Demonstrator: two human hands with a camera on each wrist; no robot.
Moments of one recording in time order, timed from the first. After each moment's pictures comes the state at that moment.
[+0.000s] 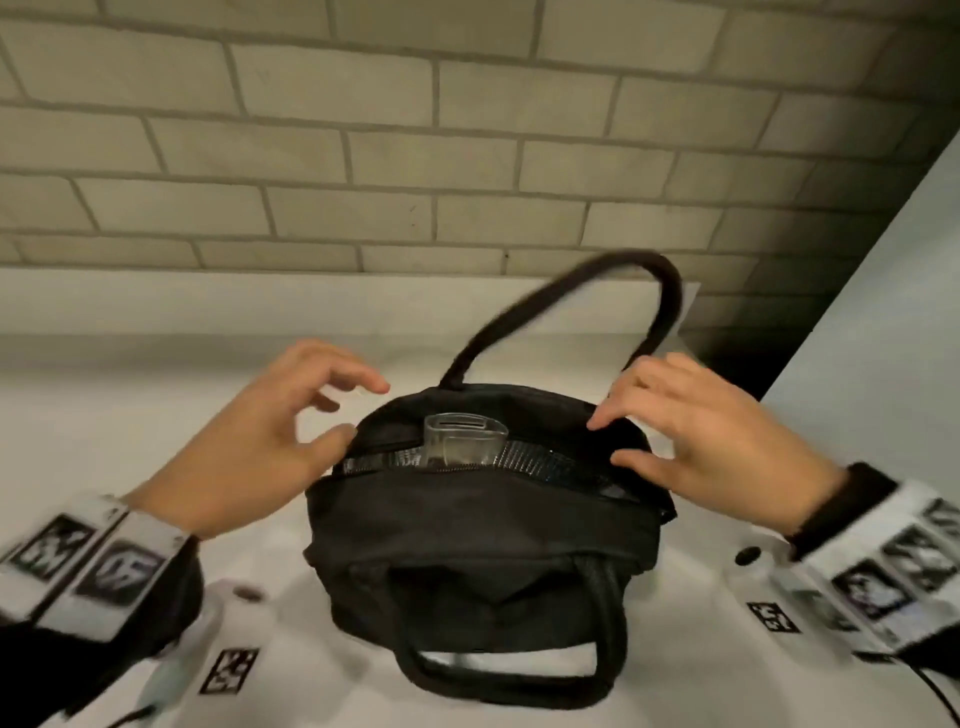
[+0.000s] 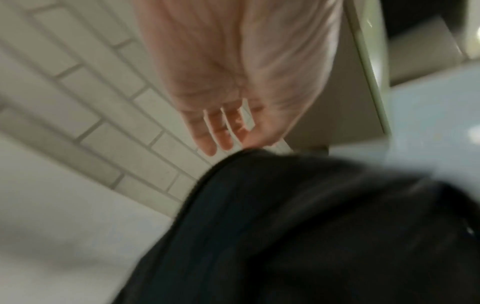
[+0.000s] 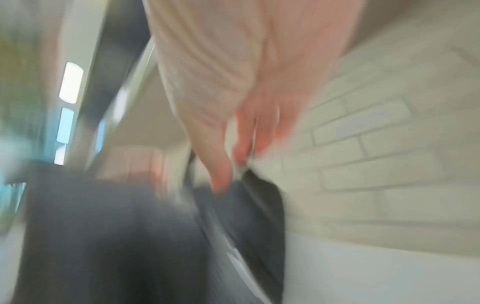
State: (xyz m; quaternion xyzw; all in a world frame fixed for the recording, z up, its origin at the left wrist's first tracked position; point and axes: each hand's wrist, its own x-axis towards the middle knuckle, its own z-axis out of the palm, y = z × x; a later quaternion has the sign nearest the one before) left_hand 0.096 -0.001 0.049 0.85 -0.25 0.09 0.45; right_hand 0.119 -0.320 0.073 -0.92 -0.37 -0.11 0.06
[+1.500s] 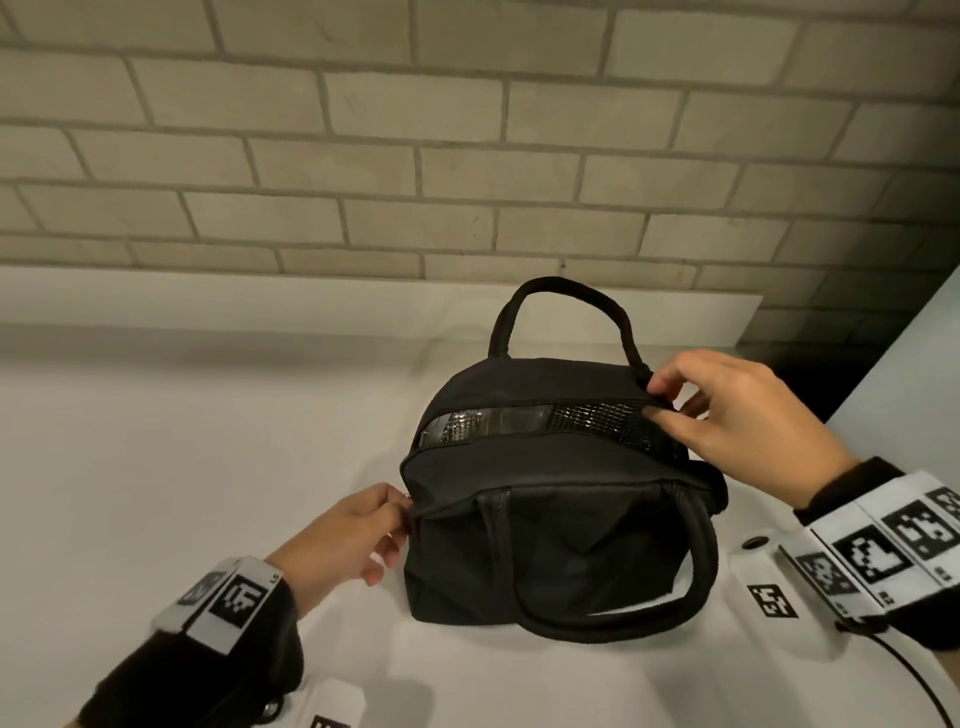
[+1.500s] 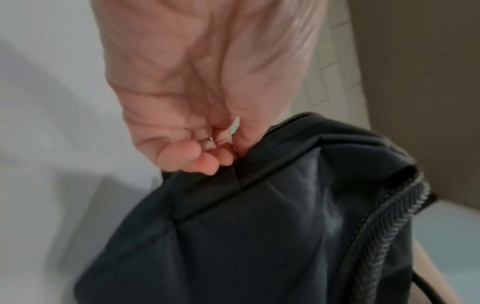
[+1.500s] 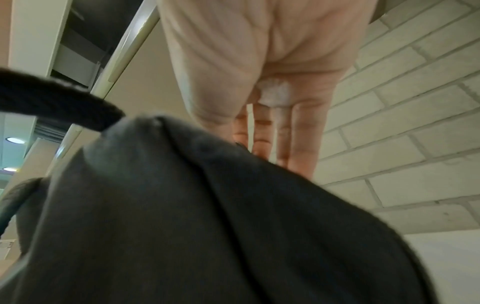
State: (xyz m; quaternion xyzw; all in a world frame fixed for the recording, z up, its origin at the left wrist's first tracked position) left_hand 0.074 -0.005 -0.022 0.78 0.14 -0.17 0.59; right_hand 0.136 -0.293 0.063 -0.95 -0.21 -0.12 0.21
